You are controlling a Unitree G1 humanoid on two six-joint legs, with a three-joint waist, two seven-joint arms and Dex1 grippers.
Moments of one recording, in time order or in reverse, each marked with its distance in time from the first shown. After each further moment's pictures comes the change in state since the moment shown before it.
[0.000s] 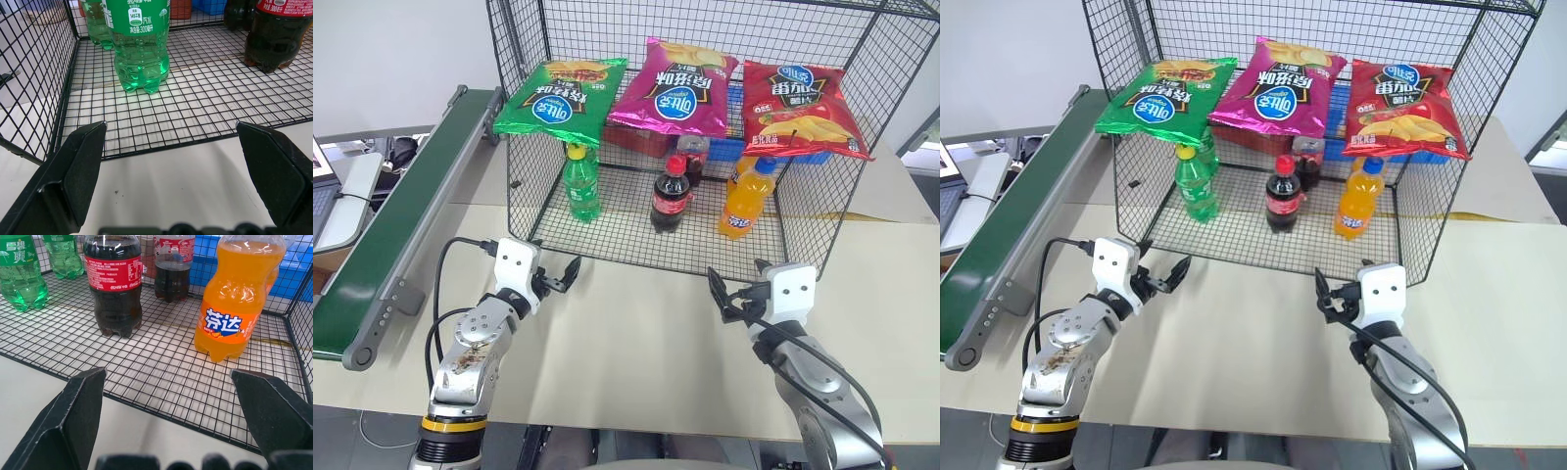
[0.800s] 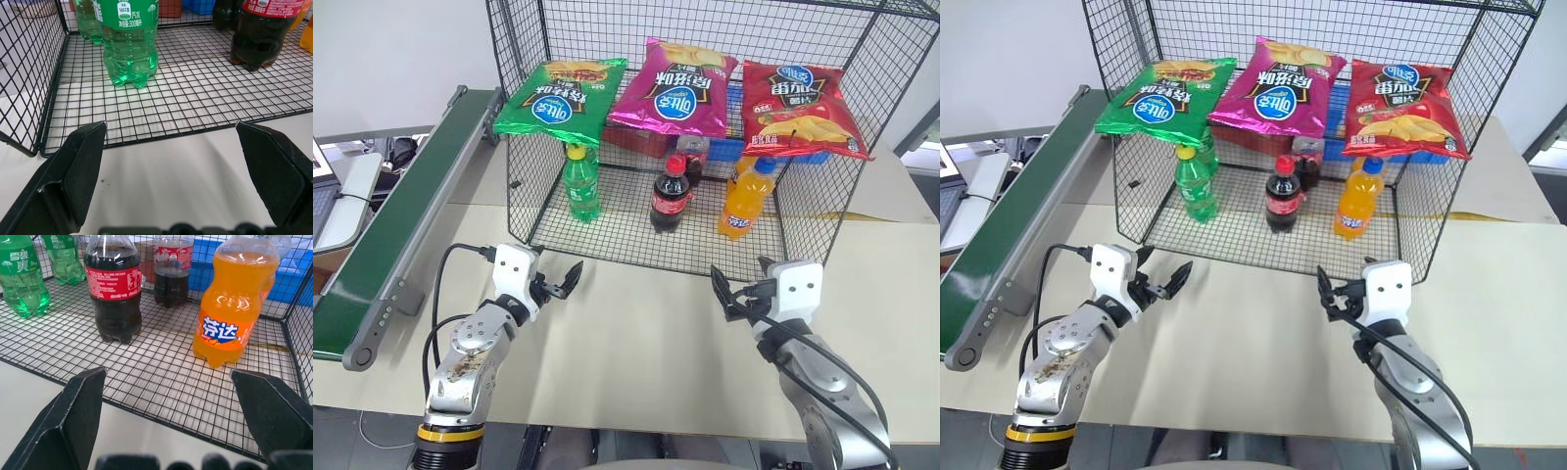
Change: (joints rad) left arm 0.041 0.003 0.011 -0.035 -0.045 0.011 -0.032; right arm -0.019 0.010 -0.032 -0.044 0.015 0.068 0.024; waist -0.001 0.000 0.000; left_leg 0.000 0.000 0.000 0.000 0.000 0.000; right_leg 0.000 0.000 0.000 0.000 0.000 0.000
